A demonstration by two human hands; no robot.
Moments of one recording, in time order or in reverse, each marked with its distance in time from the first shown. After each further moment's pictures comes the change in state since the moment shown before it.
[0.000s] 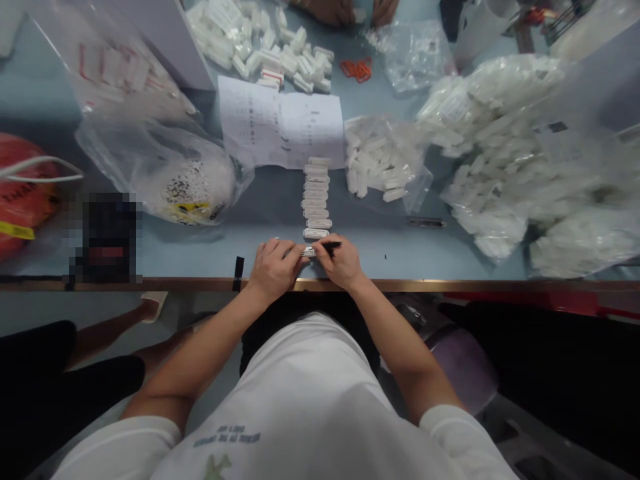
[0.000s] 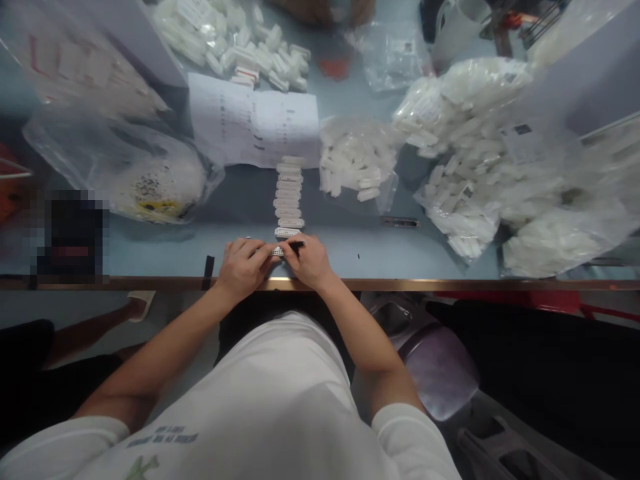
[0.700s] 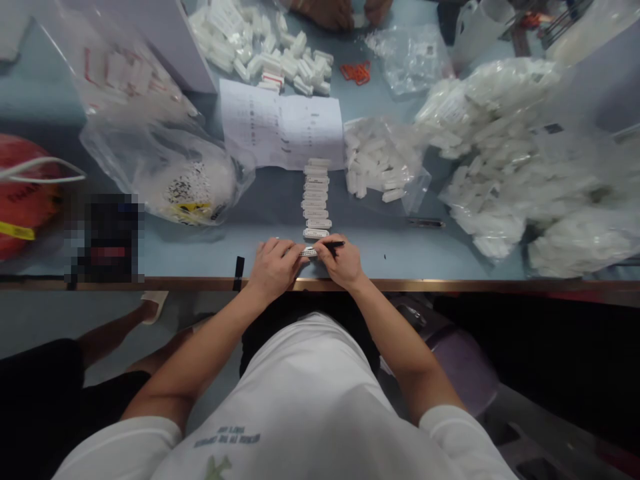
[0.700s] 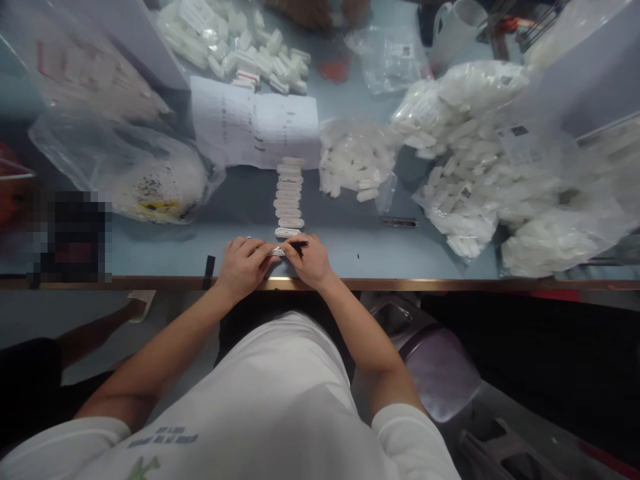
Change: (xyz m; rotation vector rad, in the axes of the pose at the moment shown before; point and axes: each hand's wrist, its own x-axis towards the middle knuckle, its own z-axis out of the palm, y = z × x) left_hand 0.002 -0.001 -0.002 -0.016 -0.008 0.000; right_hand -0.002 -0.003 -0.005 0.095 0.015 0.069
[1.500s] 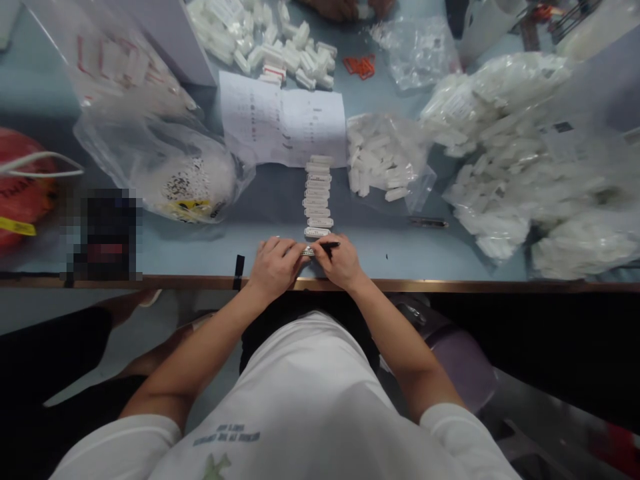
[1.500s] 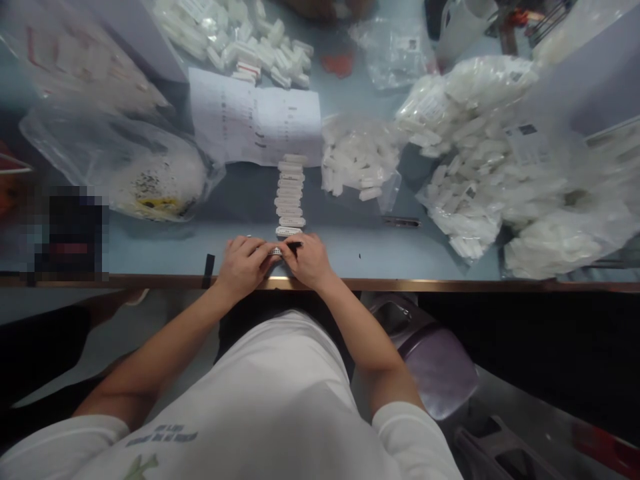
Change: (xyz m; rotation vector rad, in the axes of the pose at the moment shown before) left_hand -0.001 0.001 0.001 -0.009 0.005 -0.001; right_hand 0.003 0.004 0.006 -0.106 -0.066 -0.098
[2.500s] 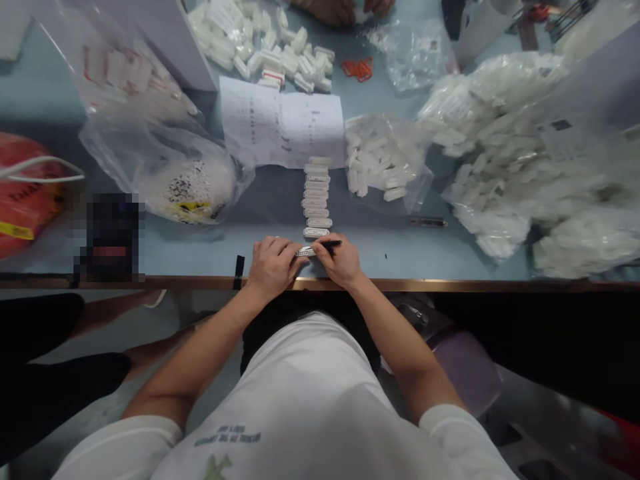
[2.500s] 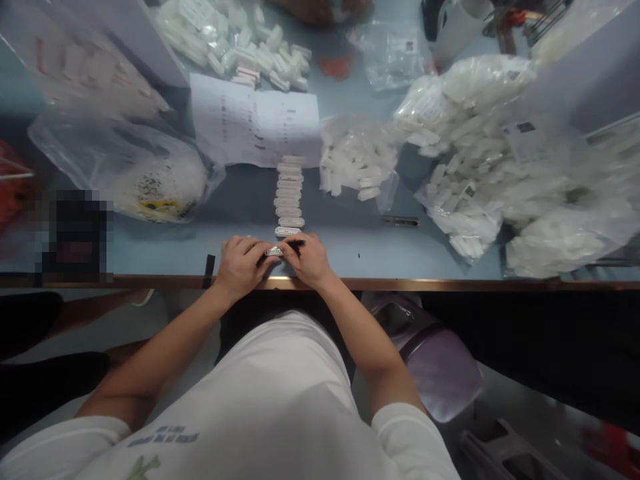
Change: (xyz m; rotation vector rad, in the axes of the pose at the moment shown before) left_hand -0.001 -0.002 -0.001 -0.046 -0.024 -0.083; right_hand -0.002 -0.002 -0.003 0.063 0.085 0.014
